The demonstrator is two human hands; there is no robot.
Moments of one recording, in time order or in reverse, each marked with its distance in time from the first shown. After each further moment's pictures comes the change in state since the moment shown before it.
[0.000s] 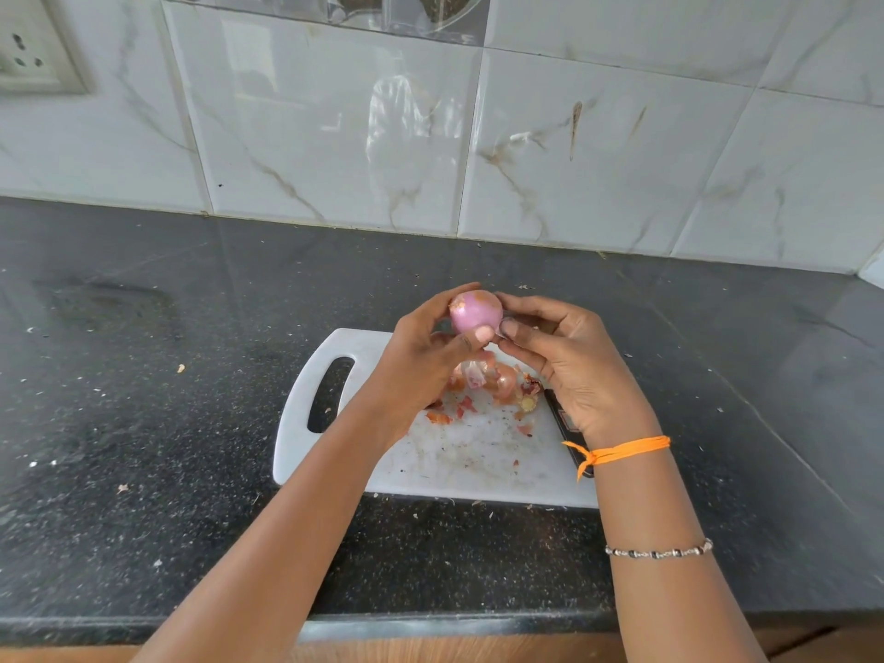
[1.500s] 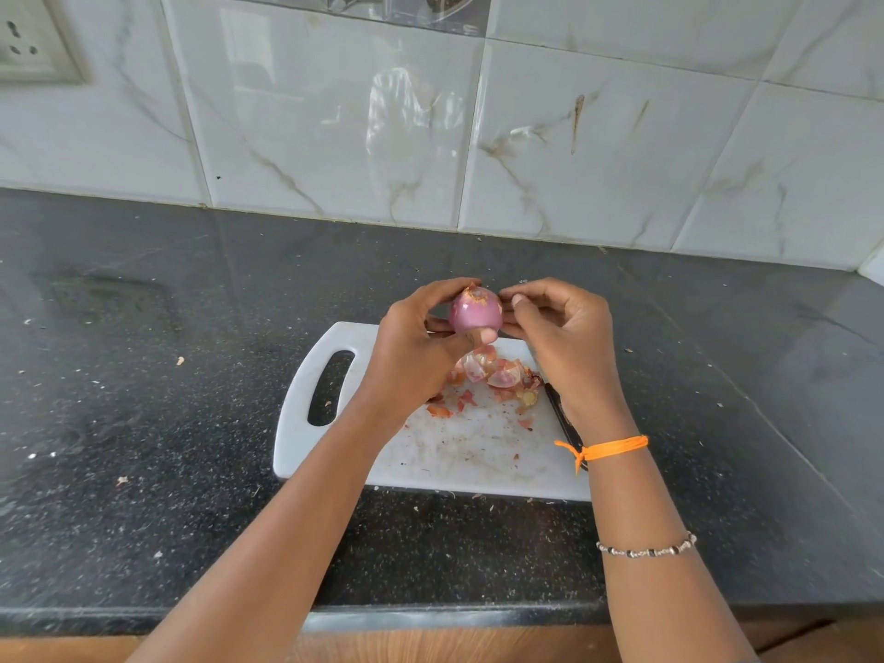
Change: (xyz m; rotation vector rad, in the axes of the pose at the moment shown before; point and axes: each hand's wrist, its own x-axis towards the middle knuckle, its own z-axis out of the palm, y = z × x) left_hand 0.002 -0.001 -0.001 0.293 0.162 0.124; right_hand 0.007 0.012 0.004 -0.440 0.219 -0.299
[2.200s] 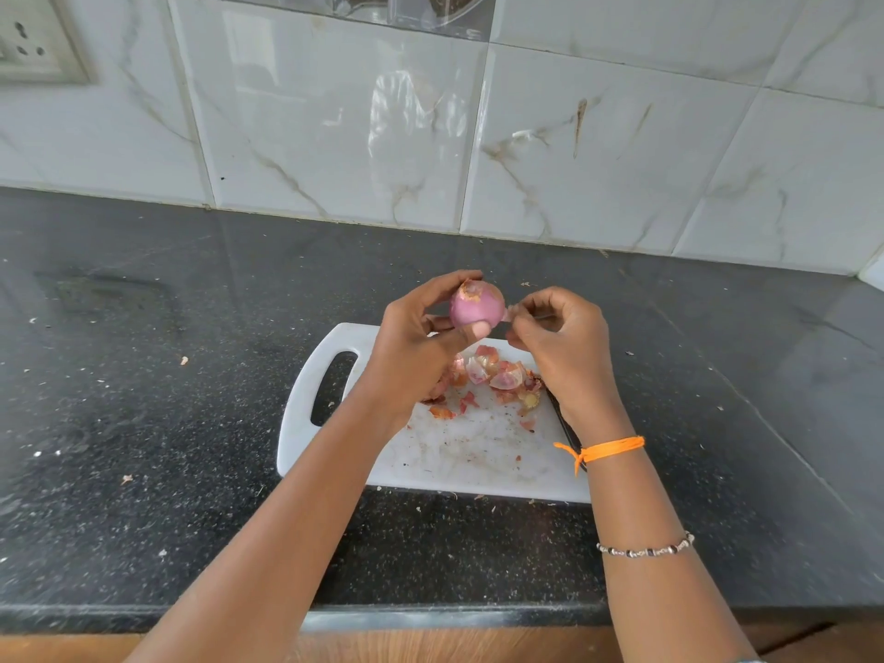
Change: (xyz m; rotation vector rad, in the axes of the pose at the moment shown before) left_hand -0.001 0.001 -0.005 -0.216 -0.047 -0.052; right_hand 0.000 0.005 0.003 -0.153 0.012 0.041
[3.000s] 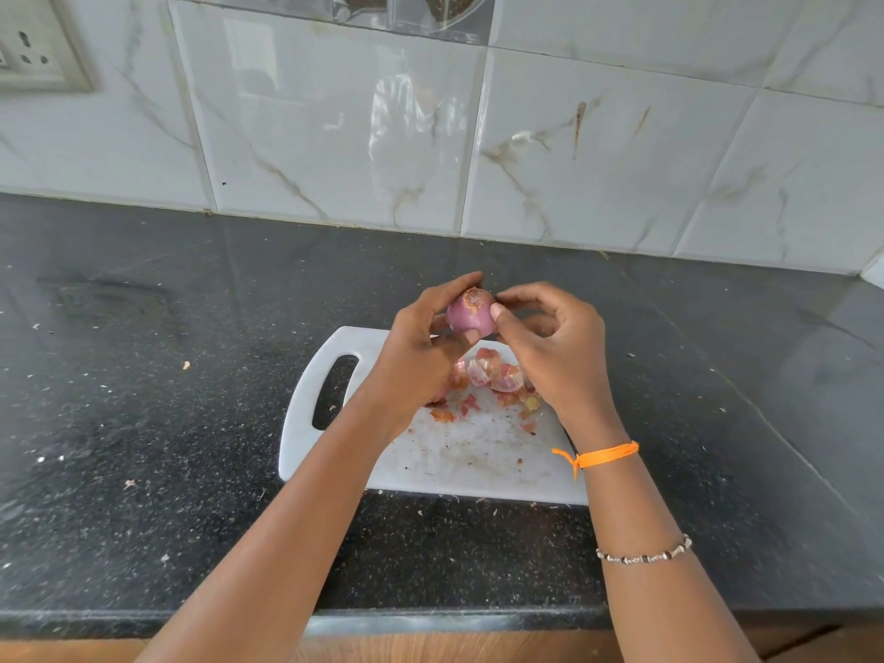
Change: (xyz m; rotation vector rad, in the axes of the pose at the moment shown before) left_hand 0.004 -0.009 -0.001 0.037 -0.081 0.005; right_hand -0.009 -0.015 0.004 0.073 -0.008 -0.099
